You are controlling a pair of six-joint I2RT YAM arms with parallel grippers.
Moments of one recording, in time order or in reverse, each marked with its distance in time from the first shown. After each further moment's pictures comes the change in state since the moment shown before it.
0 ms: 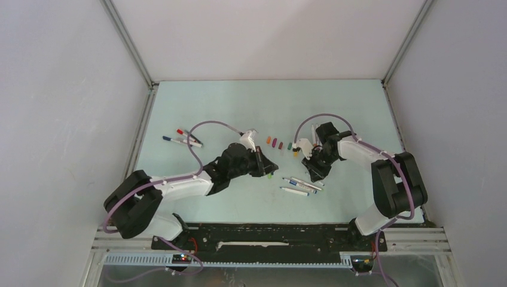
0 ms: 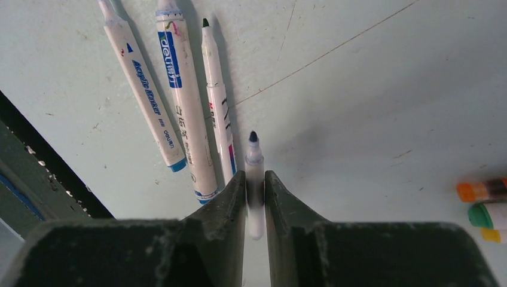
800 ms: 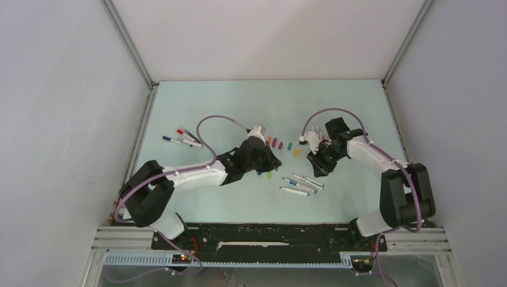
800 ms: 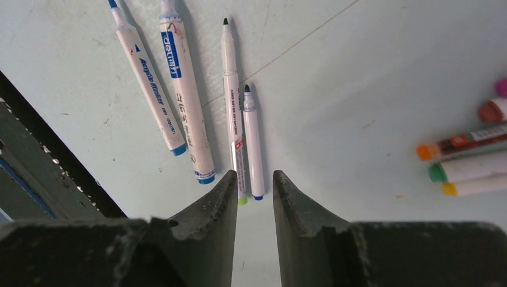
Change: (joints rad) left arm -0.058 0.117 0.192 -0.248 -0.191 -0.077; right arm -0.045 -0.072 0.020 -0.041 -0.016 0.003
